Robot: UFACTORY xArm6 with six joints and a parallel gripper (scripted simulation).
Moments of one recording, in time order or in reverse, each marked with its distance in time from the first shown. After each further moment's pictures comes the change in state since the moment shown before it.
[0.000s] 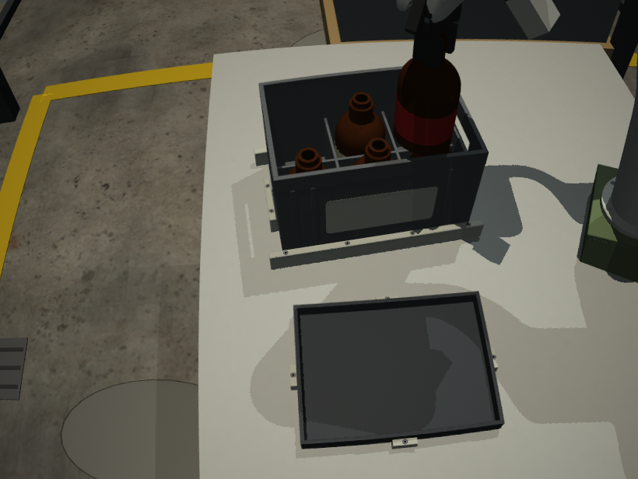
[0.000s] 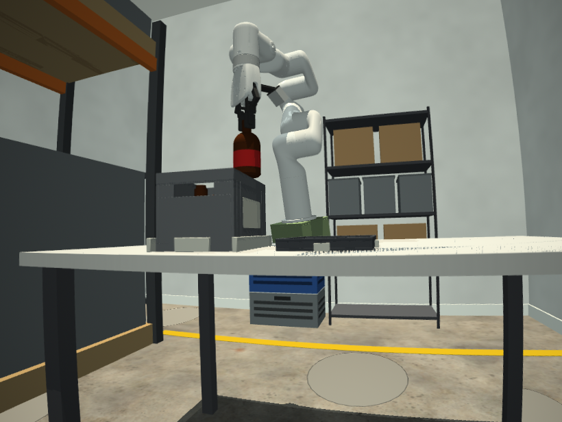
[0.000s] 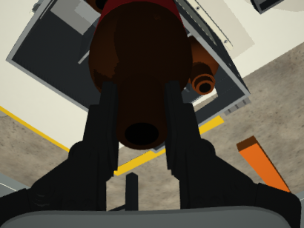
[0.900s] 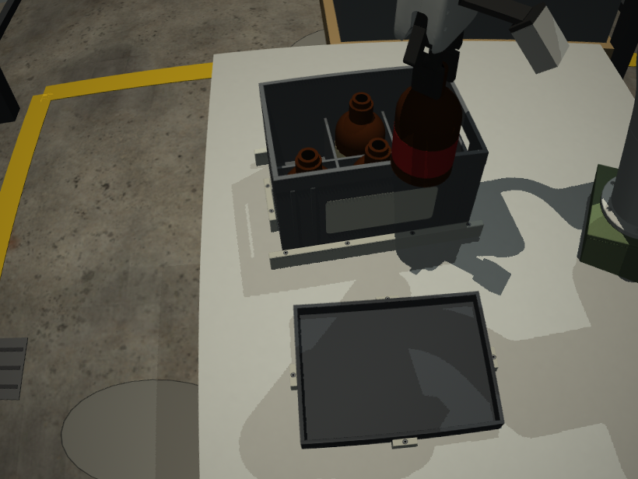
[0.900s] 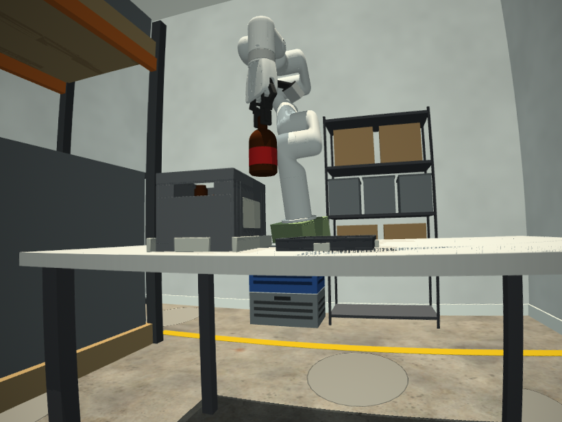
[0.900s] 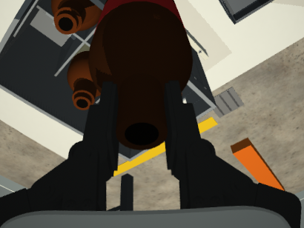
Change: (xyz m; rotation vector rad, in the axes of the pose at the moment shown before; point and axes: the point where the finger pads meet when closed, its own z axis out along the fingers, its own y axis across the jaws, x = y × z) arm 0.023 0.046 0.000 0.001 -0.001 0.000
